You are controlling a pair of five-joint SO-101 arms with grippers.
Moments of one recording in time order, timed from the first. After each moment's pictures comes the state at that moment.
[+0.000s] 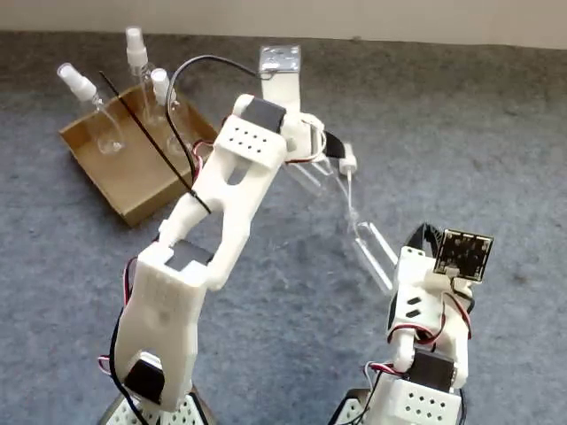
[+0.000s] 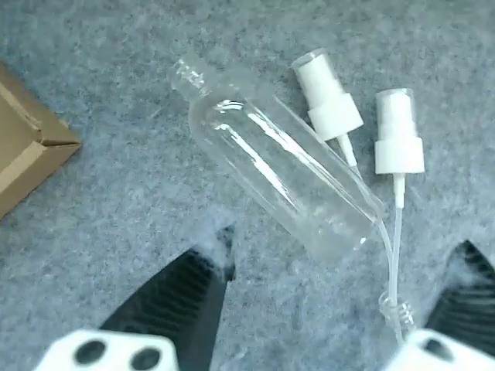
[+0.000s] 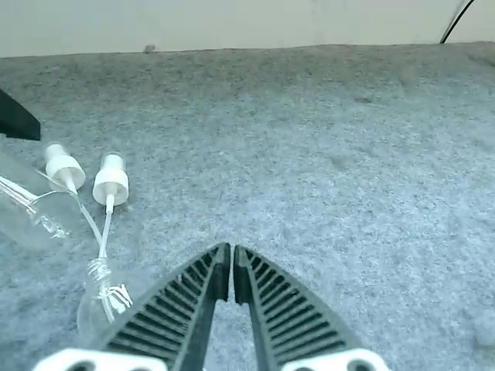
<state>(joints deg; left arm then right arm) 18.9 36.8 -42.1 79.1 32.7 13.6 -104.5 95.5 35.6 6.2</state>
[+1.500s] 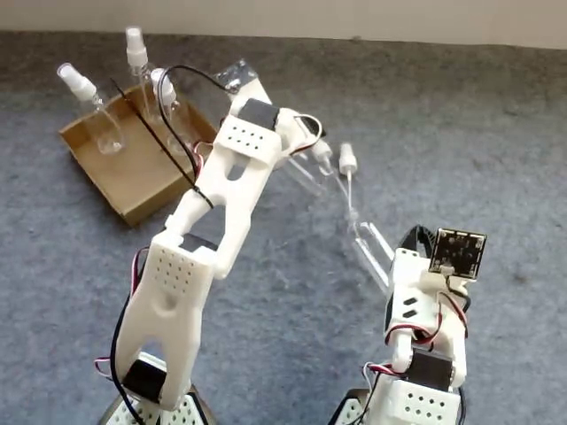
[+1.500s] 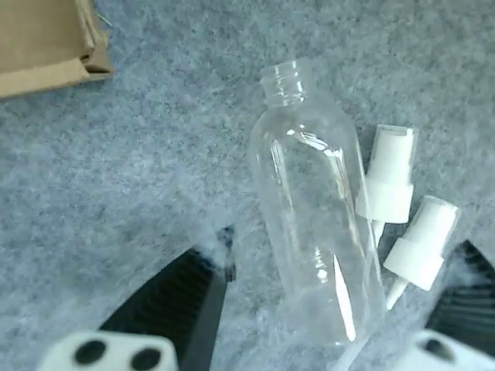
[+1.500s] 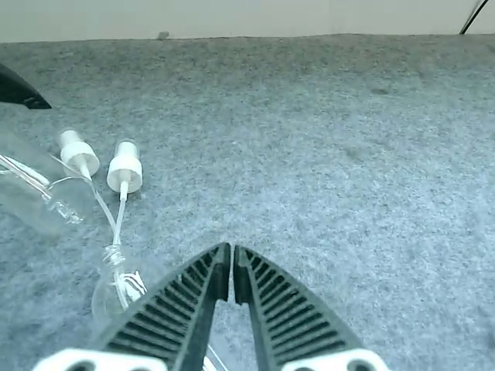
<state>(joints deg) 17.0 48.7 -50.9 78.9 60.8 11.9 -104.5 95.5 37.1 6.2</state>
